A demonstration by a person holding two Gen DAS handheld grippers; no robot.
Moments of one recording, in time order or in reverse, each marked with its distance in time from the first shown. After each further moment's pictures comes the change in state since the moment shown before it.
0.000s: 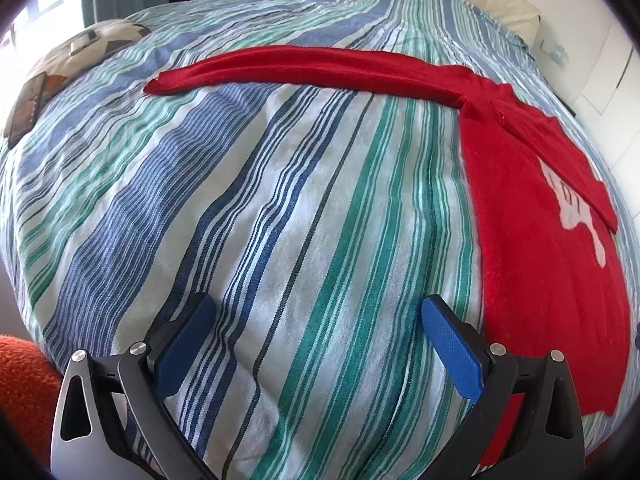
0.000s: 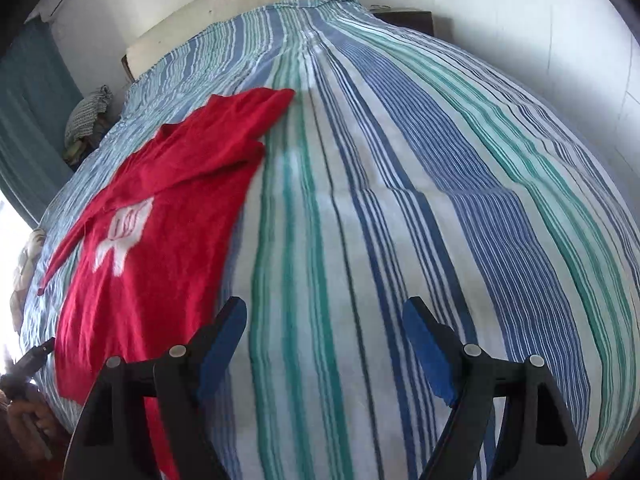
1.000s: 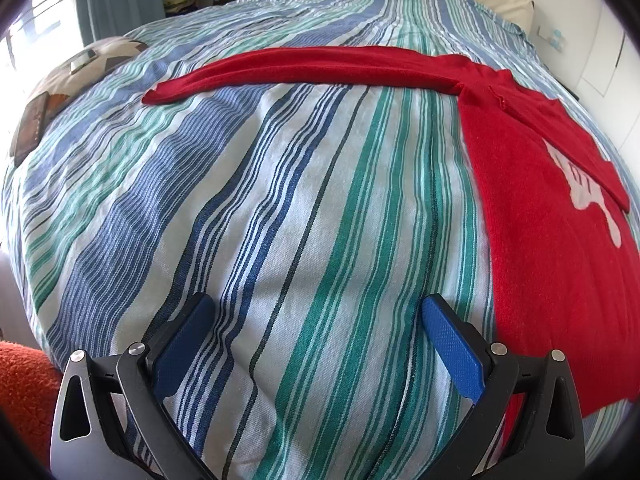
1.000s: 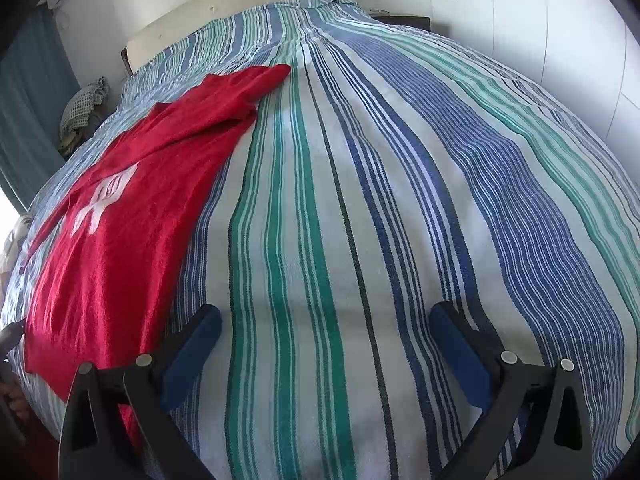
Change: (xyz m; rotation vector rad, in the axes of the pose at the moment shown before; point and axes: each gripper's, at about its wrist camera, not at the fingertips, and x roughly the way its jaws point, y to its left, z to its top) left arm 0.003 -0.009 -0.008 0.051 -0.024 0.049; right arm 0.013 0.001 -0.040 -0.048 -0.044 -0.034
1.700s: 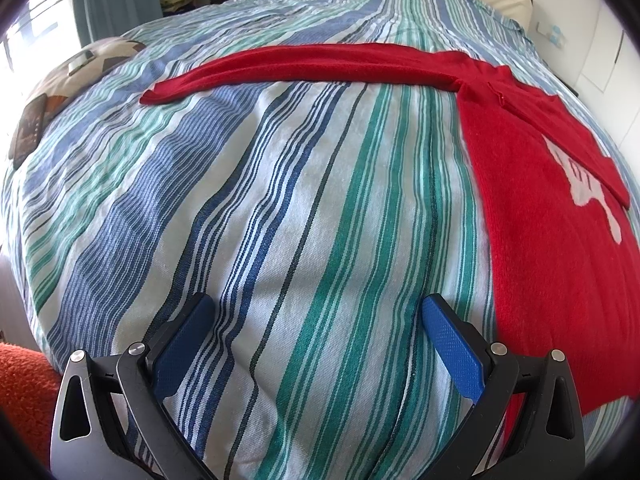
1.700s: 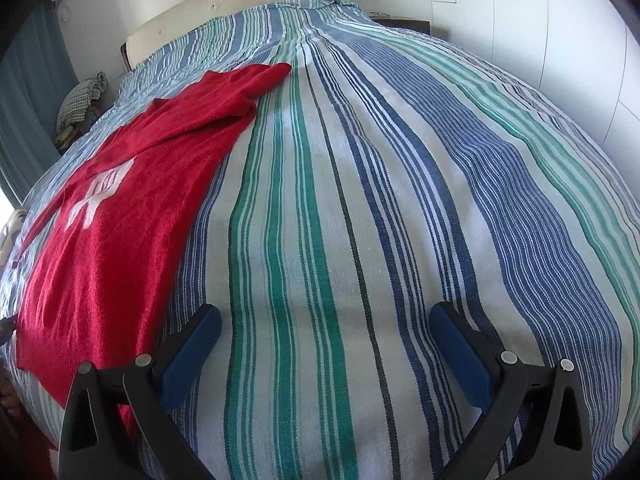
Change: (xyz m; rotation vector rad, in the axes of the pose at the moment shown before) left arm 0.001 -0.001 0.000 0.011 0.011 -0.001; right arm 0.000 0.002 0.000 -0.019 -0.003 -0.023
